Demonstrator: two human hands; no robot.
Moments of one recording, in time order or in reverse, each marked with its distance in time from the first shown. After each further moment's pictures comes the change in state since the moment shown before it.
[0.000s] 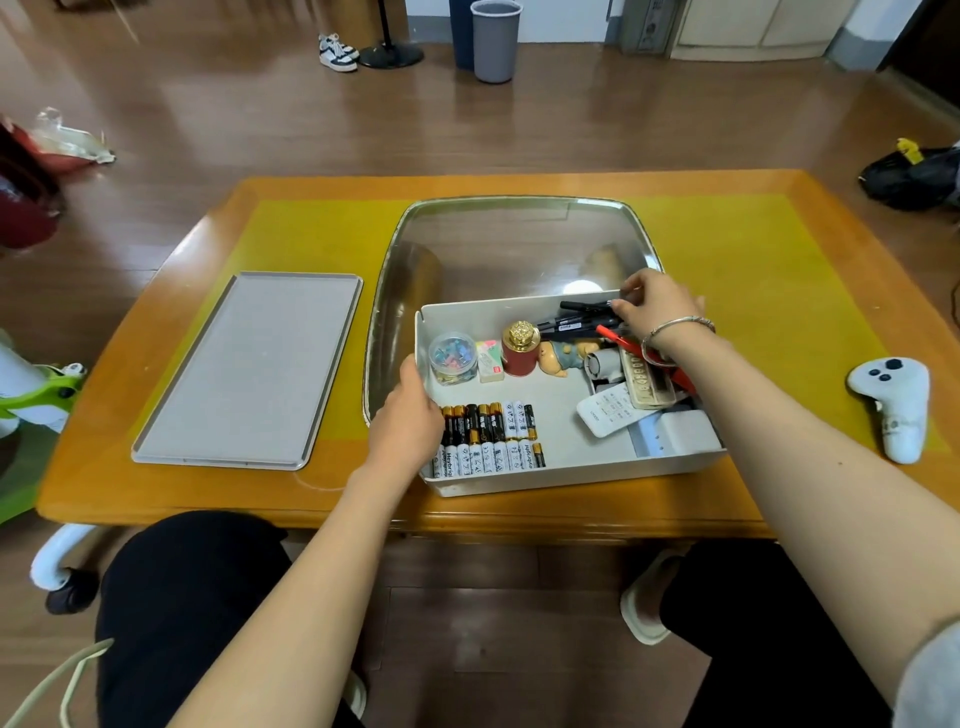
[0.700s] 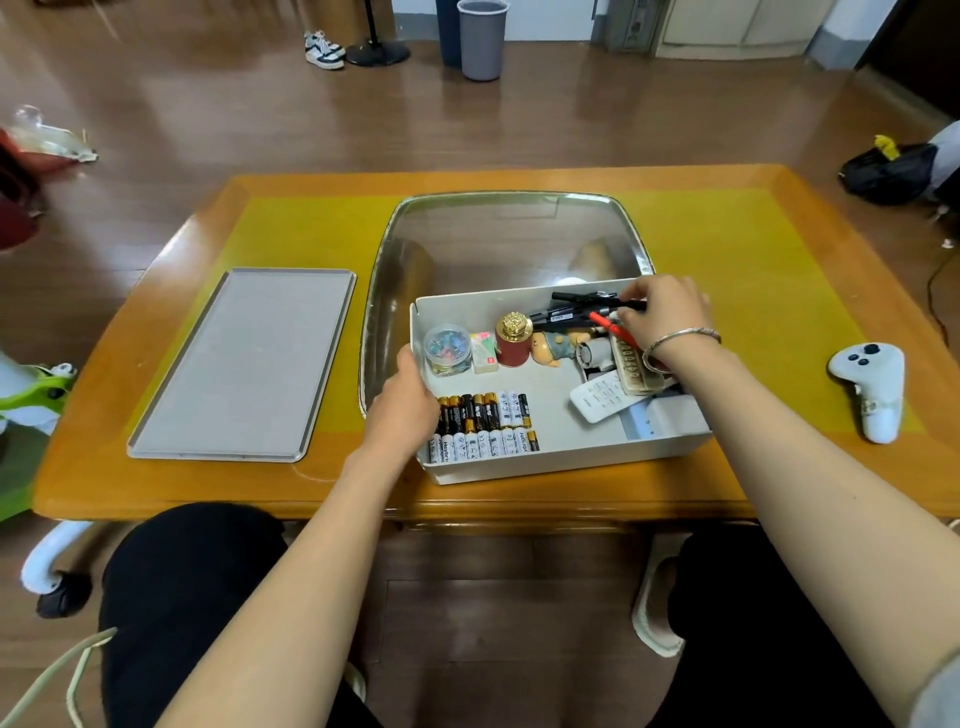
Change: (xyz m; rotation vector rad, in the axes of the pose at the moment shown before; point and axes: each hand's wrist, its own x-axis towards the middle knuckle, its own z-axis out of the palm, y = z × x) left_hand 0.001 0.001 -0.005 -0.024 -0.034 0.026; right_hand -0.035 0.002 -0.011 -0.157 0.110 -0.083
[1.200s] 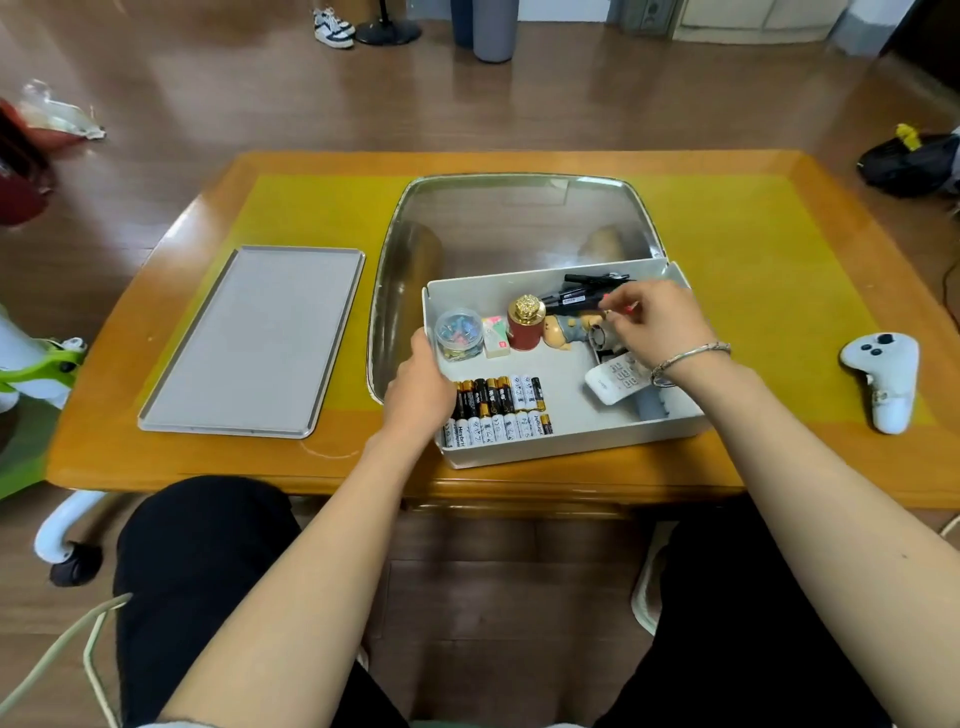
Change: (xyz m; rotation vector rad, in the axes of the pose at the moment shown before) left_hand -0.007 0.006 0.007 -0.060 0.052 -0.017; right_hand -0.040 -0.018 -0.006 0.182 -0.058 -0.201
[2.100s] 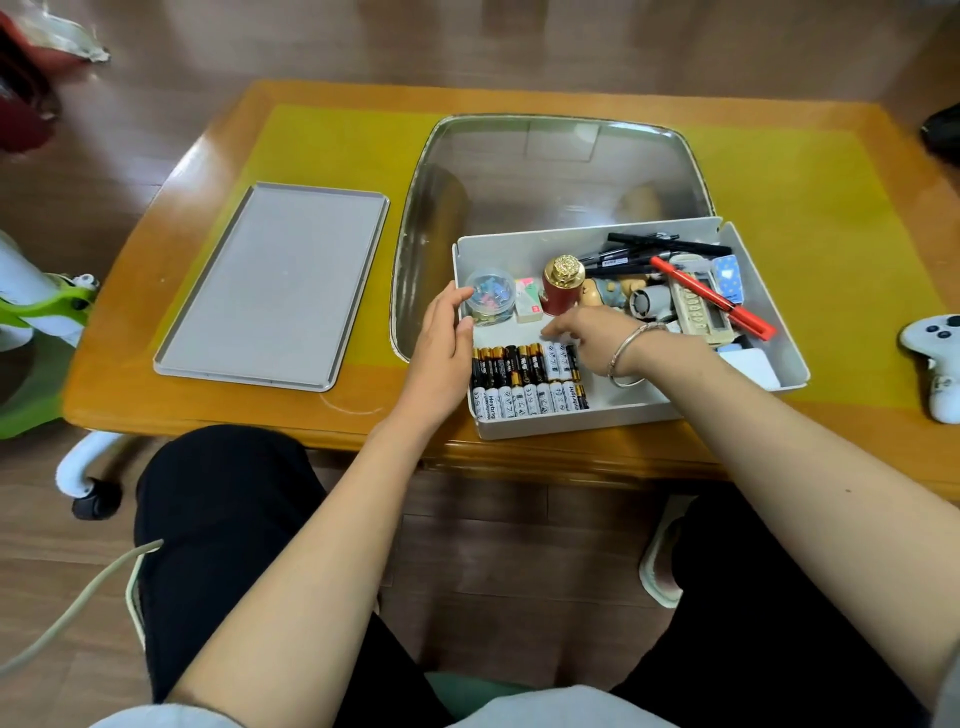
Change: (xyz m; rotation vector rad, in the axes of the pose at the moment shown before) left_hand -0.009 -0.027 0.002 -0.381 -0.009 0.239; right_hand 0.003 -0.044 0.071 -0.184 -0.645 -0.181
